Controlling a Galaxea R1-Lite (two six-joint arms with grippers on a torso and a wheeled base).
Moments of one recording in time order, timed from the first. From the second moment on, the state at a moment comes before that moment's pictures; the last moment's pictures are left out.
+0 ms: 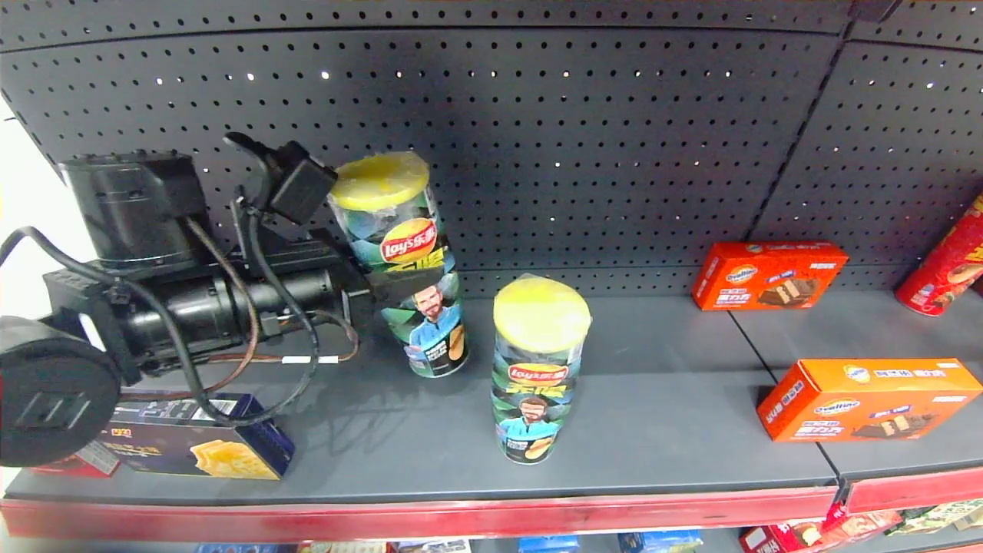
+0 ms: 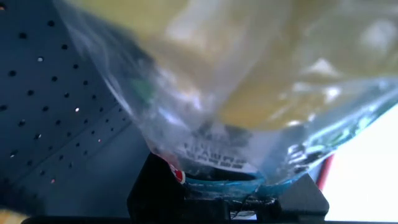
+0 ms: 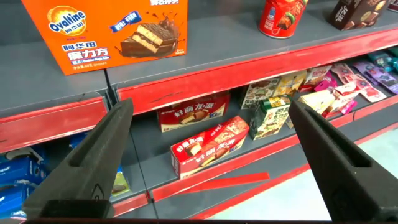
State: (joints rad) left arm -0.33 1.64 -0.90 -0.64 -0.58 0.14; right arm -0.31 0.00 0.00 0.00 -0.08 0.00
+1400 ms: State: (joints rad) left arm -0.36 2.06 -1.45 -0.40 -0.62 0.24; right arm -0.31 0.00 0.00 0.00 -0.08 0.00
